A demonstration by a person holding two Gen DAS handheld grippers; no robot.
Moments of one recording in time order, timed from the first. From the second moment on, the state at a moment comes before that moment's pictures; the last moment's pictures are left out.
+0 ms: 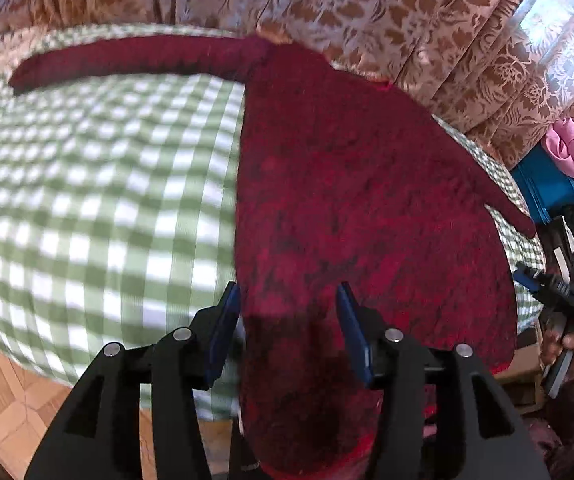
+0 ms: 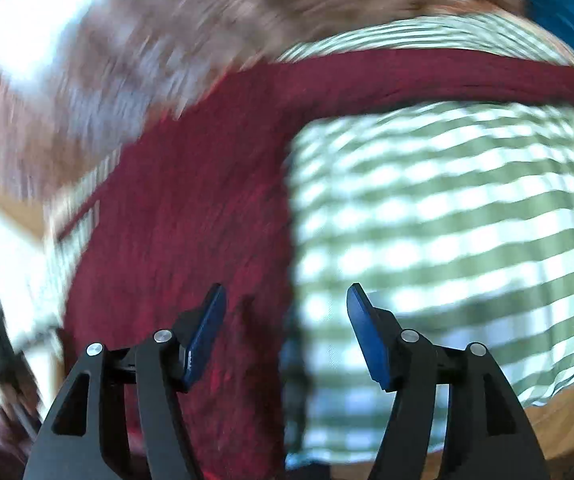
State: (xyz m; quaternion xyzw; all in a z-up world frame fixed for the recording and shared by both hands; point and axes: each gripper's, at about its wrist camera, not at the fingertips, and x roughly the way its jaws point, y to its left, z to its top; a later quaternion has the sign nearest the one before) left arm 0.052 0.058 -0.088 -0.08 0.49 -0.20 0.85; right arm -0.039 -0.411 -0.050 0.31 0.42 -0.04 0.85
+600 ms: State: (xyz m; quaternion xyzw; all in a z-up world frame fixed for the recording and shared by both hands) left arm 0.087 -0.003 -0.086 -0.07 0.50 -0.20 0.84; right arm 0.000 -0.672 -0.091 0.48 0.30 -0.31 0.76
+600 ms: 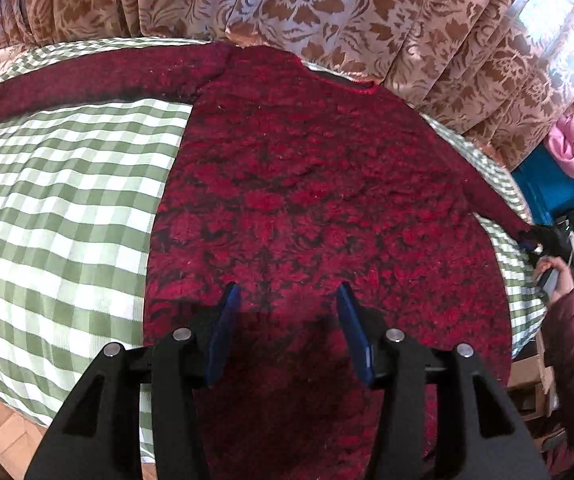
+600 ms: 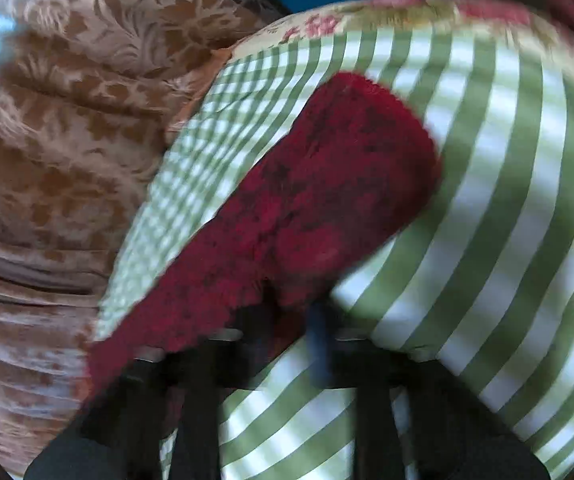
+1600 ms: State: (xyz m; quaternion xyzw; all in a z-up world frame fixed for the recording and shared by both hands) left arm 0.146 0.000 -0.071 -0.15 0.46 -0.24 0.84; right arm 0.225 -0.337 0.028 0.21 0.36 0.02 0.91
